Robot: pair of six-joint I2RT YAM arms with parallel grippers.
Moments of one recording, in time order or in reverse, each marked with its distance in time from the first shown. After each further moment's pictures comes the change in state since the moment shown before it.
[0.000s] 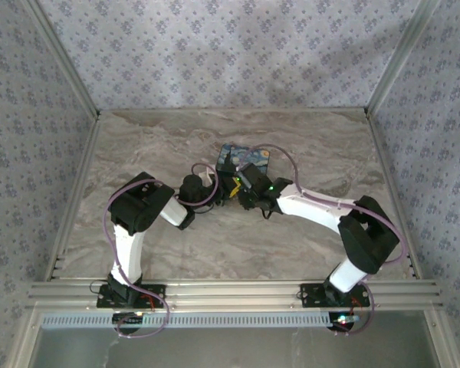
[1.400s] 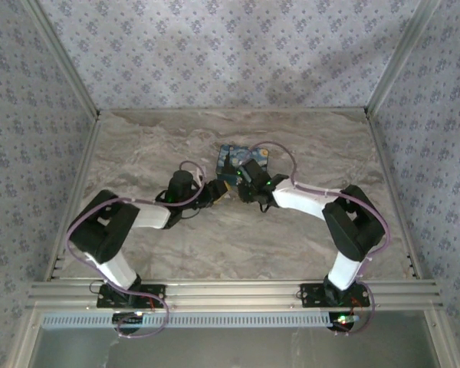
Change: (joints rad) left arm 0.052 -0.412 -0.098 -0.593 -0.038 0.394; right arm -0.049 0.128 0.023 0.118 -0.005 0.035
